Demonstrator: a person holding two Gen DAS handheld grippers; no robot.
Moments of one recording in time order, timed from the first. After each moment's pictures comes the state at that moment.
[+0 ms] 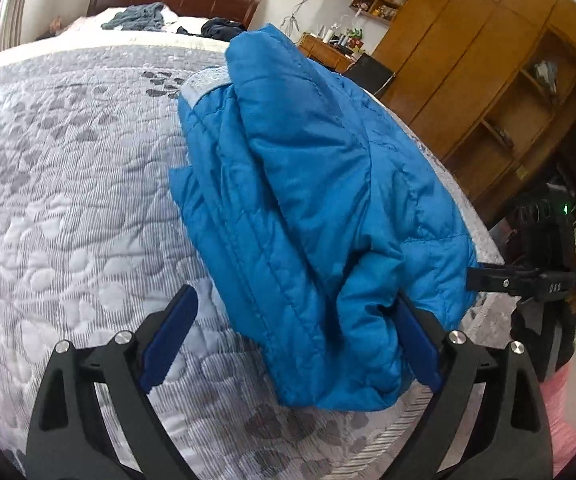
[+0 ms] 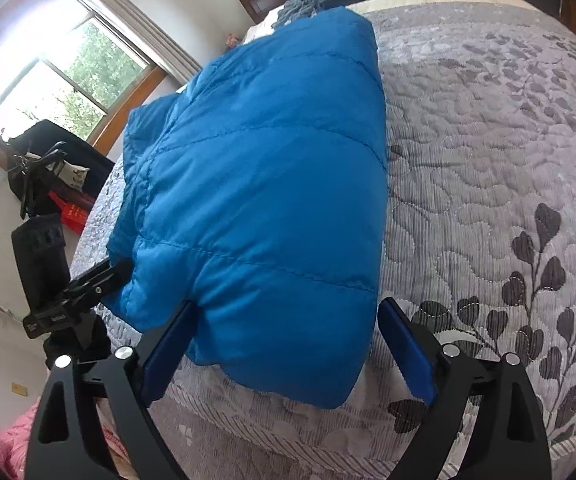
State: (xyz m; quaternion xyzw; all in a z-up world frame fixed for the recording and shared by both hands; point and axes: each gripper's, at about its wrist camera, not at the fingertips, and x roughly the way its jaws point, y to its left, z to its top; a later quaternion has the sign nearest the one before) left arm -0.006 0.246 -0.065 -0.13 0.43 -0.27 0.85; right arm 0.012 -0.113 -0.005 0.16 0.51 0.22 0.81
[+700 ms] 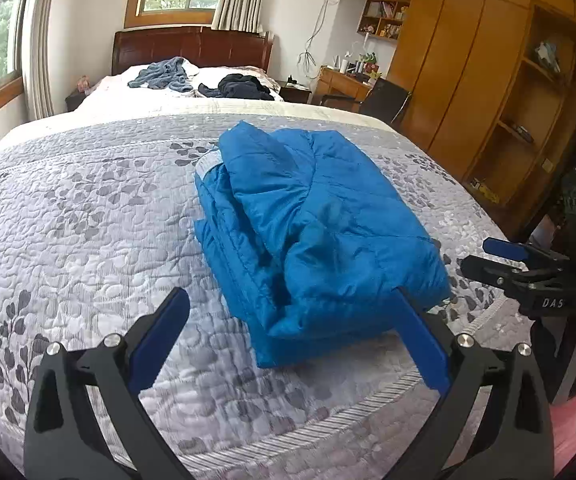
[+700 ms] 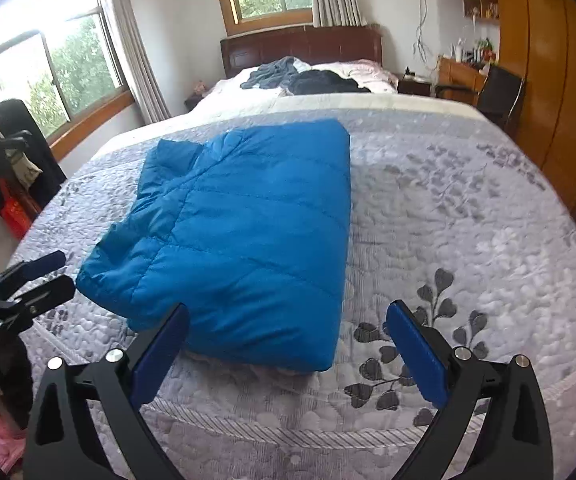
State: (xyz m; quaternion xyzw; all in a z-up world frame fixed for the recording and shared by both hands) left arm -0.086 0.225 0.018 -0.05 0.37 -0.20 0.91; right arm -0.054 -0.081 0.067 0.03 0.40 0.10 0.91
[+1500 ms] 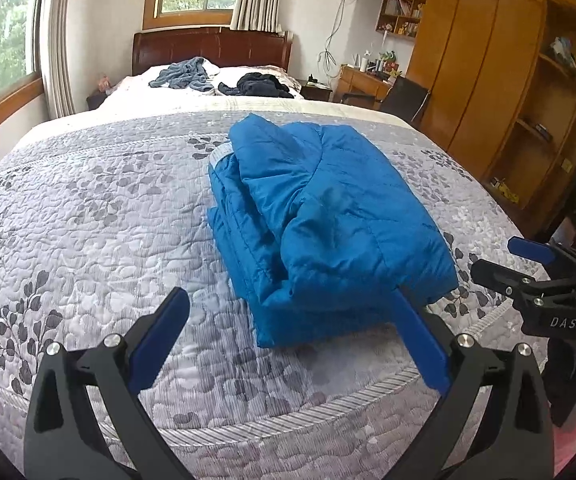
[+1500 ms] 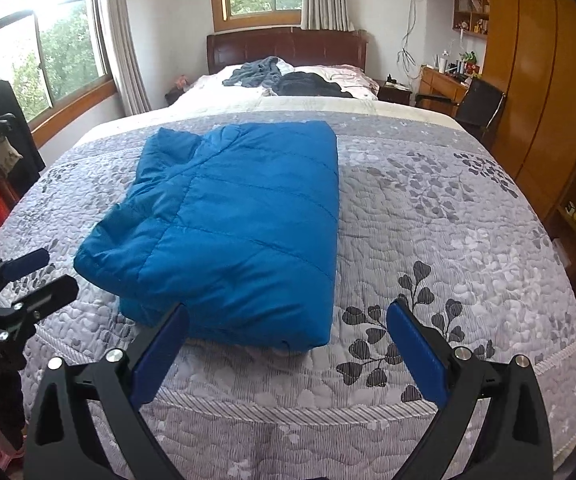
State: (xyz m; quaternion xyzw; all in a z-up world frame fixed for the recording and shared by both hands) left arm -0.110 0.214 0.020 -0.04 0.37 -0.15 0.92; right arm -0.076 -0.065 0.074 0.00 0.41 0.05 0.91
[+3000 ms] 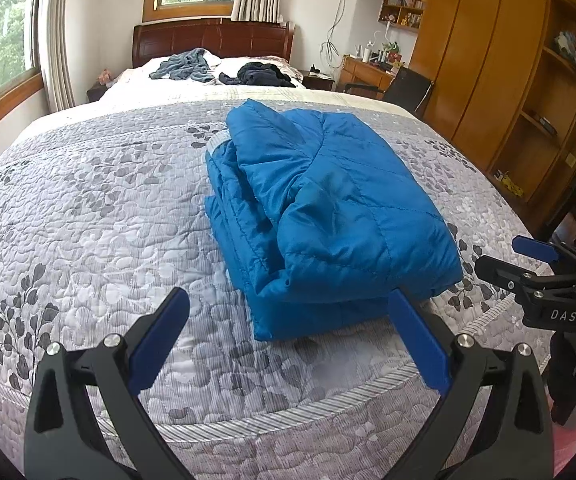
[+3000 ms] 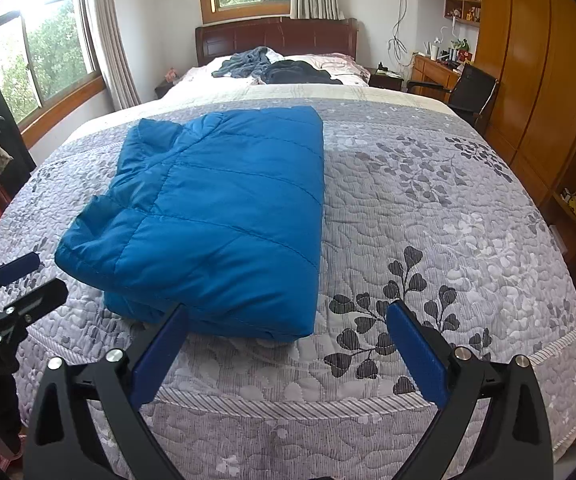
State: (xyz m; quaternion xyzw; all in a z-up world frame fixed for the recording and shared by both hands) left arm -0.105 0.208 0.013 -0.04 0.39 -0.15 0.91; right arm -0.069 -0.077 0.063 0.00 0.43 0.04 0.90
